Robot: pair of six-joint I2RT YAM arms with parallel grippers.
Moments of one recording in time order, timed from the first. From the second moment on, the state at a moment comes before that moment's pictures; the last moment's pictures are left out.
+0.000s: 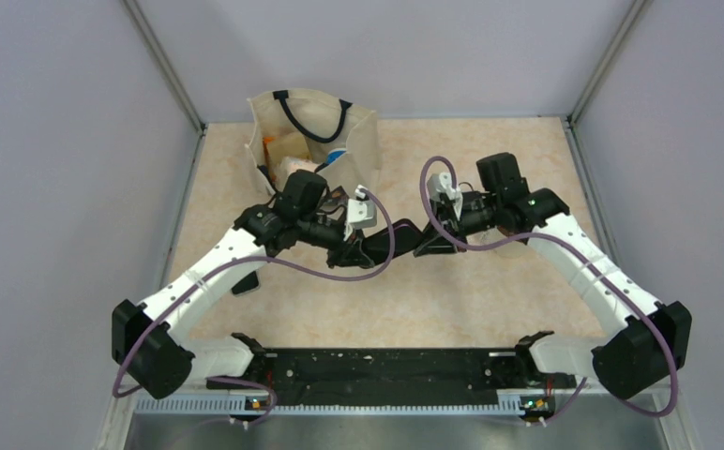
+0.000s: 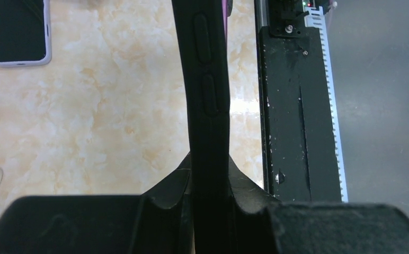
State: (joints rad) left arm -0.62 1.23 1.09 -0.59 0.87 0.44; right arm 0.44 1.24 1.14 -0.71 -1.18 -0.63
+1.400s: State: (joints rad) left arm -0.69 1.30 1.19 -0.86 0.72 1.01; right arm 0.58 1.22 1.14 -0.97 -0.94 -1.22
